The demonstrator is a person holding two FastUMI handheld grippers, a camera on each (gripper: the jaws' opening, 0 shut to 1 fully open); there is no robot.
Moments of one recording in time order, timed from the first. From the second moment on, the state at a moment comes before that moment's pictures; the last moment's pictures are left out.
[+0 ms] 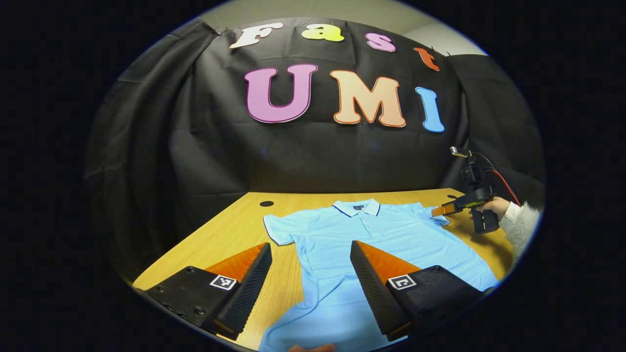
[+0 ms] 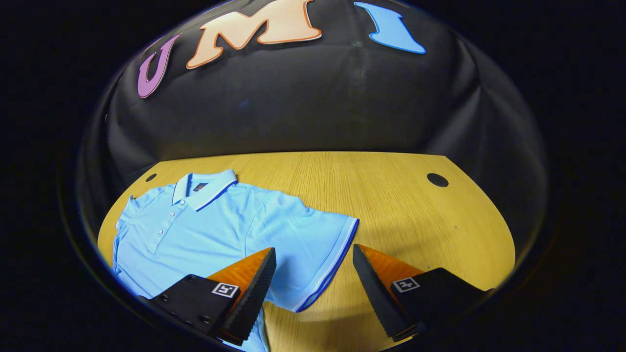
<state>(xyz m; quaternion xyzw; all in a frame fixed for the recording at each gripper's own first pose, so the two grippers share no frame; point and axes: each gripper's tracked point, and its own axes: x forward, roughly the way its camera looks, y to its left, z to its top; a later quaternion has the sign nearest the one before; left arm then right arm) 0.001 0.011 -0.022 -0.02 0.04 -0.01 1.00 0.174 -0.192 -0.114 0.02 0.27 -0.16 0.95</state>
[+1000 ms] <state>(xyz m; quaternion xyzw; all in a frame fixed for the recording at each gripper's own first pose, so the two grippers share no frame) 0.002 0.005 -0.026 -0.03 0.05 -0.02 1.00 0.180 -0.180 -0.114 0.03 0.26 -0.14 0.95</state>
